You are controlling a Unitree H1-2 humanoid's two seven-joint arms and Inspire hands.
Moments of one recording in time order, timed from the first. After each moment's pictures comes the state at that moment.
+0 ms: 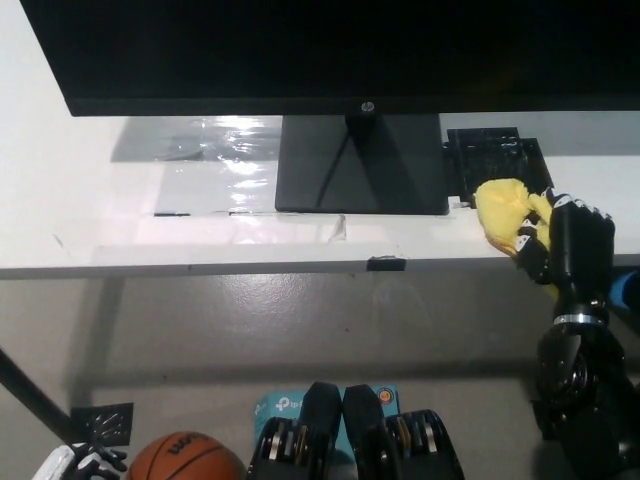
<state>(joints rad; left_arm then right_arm) 0.07 0.43 -0.03 0.30 0.08 -0.06 -0.15 -0.51 -0.18 0.14 0.60 -0.80 -0.01 -0.60</state>
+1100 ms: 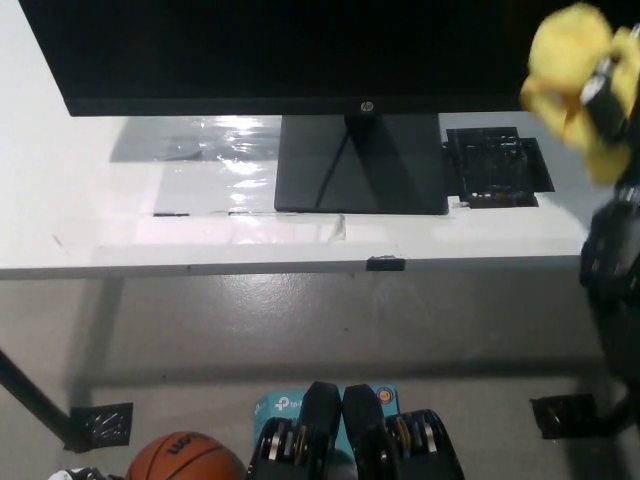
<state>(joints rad) 0.12 0.43 -0.03 0.32 0.08 -0.09 -0.16 -0.77 -0.26 0.01 0.36 -0.66 0.05 -0.53</state>
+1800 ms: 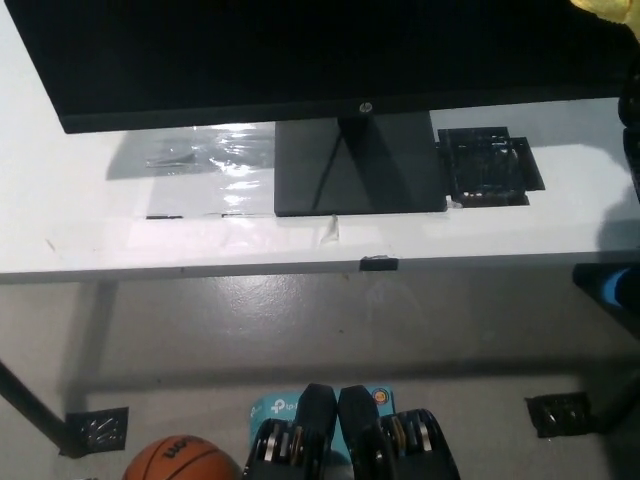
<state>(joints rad) 0.14 0.43 -0.03 0.31 0.08 -0.09 -0.16 -1.06 -0.35 0.11 0.60 -0.69 0.30 -0.40</state>
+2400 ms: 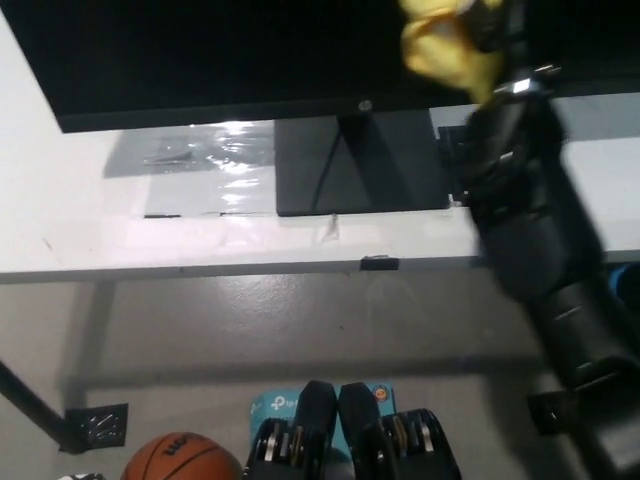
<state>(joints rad) 0.14 0.43 -0.03 0.29 0.08 -0.08 -0.16 -0.99 -0.04 0.24 0.44 -0.70 0.41 -0.42</state>
